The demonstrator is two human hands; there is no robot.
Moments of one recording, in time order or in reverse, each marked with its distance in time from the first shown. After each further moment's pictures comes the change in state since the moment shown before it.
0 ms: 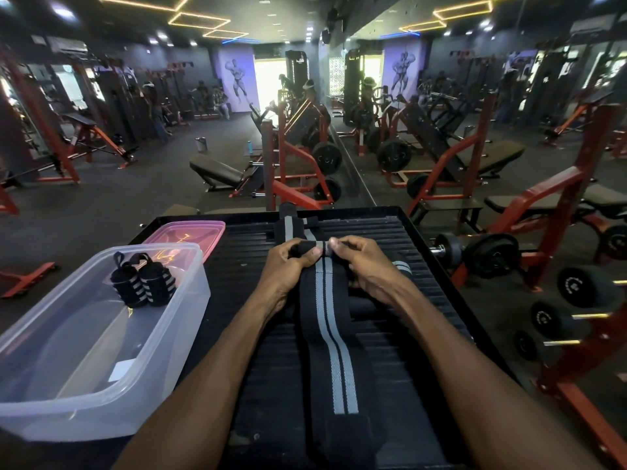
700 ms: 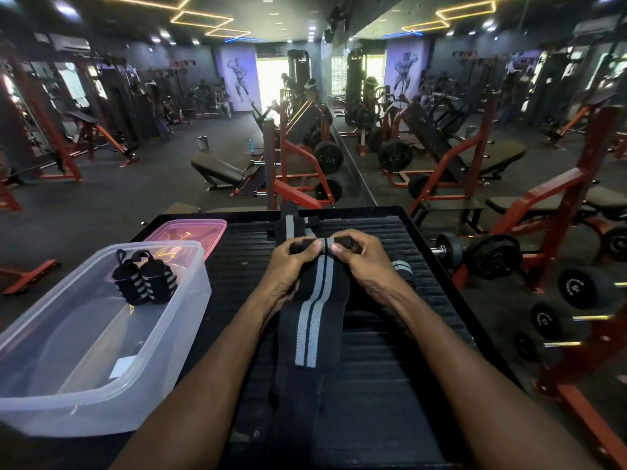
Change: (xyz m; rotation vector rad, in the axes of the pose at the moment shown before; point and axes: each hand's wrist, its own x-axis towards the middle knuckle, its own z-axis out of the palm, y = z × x) left_hand 0.002 0.003 0.005 -0.153 -0.006 -0.053; right_hand -0.003 -0.001 0.004 -0.163 0.110 -0.271
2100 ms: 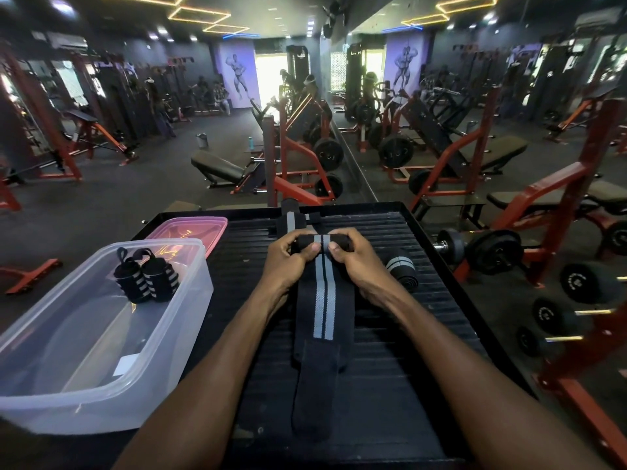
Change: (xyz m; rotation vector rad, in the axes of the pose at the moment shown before) left_hand 0.003 -0.003 -0.006 0.220 0.056 0.159; right_hand -0.002 0.005 0.016 0.049 -0.018 0.111
